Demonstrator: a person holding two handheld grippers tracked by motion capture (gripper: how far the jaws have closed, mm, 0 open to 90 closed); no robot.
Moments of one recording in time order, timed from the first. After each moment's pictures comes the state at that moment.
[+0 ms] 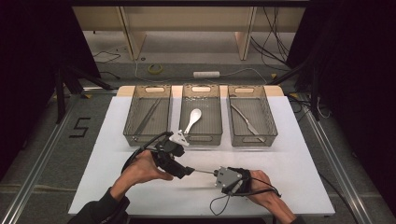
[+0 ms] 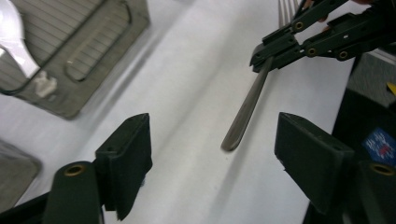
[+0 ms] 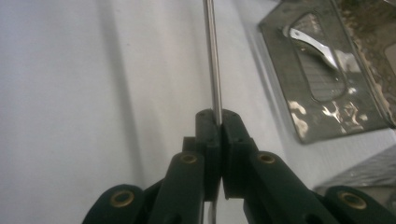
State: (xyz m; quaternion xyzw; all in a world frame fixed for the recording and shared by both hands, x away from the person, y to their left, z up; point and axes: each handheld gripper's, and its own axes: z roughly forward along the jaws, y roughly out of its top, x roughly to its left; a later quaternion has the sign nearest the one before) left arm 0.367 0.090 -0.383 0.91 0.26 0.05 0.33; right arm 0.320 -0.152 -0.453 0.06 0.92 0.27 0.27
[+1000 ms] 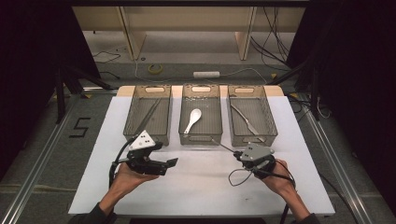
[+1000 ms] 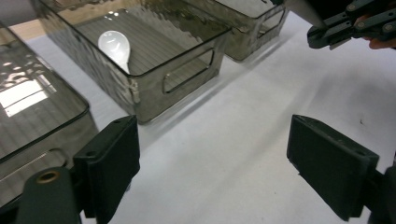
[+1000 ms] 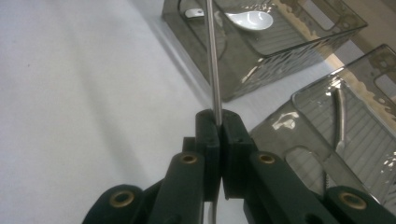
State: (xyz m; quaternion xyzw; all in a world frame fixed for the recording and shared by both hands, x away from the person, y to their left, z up) left arm 0.352 0.159 -0.412 0.80 0.35 0.13 0.48; right arm 0.353 -0.211 -0.422 0.21 0.88 0.33 0.27
